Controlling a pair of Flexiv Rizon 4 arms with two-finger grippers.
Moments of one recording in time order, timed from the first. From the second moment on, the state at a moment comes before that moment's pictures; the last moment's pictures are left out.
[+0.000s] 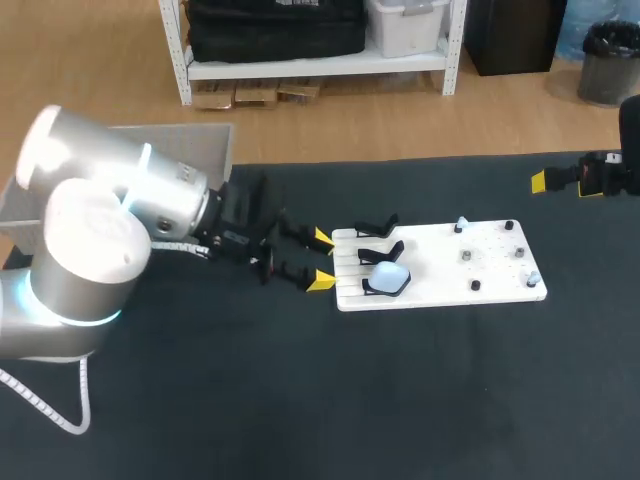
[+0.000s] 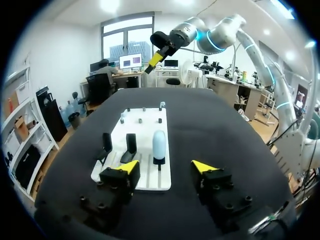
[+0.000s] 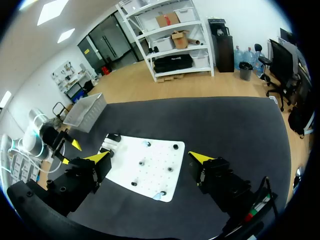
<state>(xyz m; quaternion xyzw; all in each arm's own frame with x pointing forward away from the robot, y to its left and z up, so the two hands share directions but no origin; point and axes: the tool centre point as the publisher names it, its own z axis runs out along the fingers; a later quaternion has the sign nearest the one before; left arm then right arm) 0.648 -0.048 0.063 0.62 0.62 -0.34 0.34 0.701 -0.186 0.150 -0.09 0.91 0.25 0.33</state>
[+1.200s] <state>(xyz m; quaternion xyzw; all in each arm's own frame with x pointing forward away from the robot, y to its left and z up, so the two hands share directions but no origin) 0.652 -0.104 0.031 0.61 0.62 -0.38 0.33 0.701 -0.186 0.150 -0.09 0.91 0.25 0.33</state>
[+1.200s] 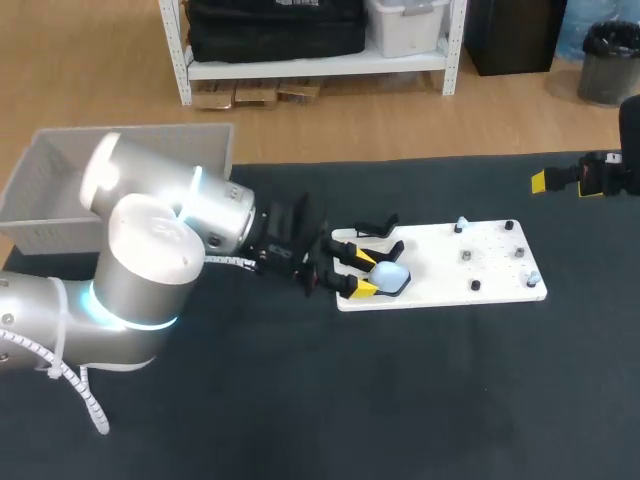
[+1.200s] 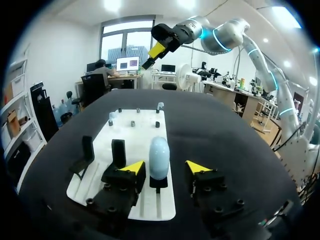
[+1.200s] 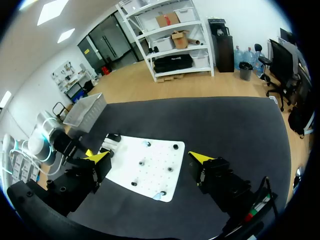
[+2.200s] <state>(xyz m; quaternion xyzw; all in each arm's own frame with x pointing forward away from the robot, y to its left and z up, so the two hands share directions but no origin) 0.659 -0.122 0.018 0.60 0.61 -0.38 0.35 0.701 -0.185 0.150 -0.09 0.91 0.25 0.33</state>
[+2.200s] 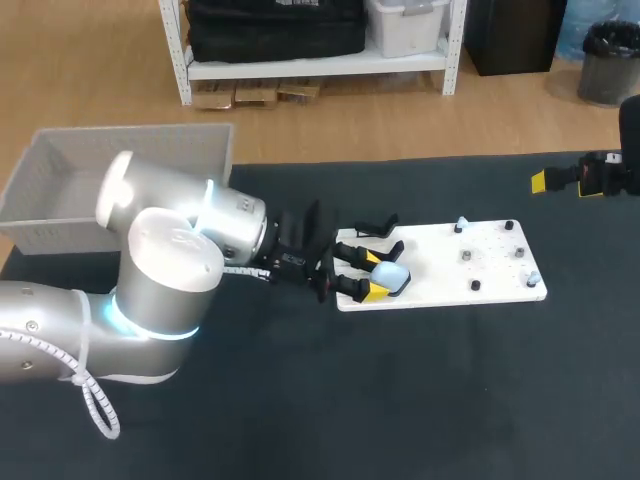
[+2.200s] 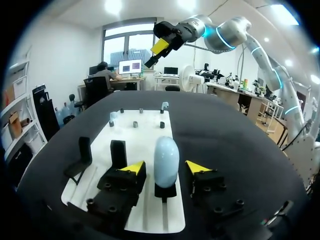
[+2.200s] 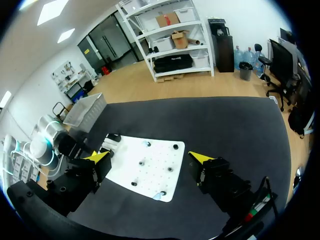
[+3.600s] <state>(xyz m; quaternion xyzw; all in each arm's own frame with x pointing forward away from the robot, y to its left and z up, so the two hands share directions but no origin) 0.665 -0.119 0.068 0.58 0.58 -0.40 0.41 0.701 -0.186 0.150 -0.09 0.91 0.25 0.33</state>
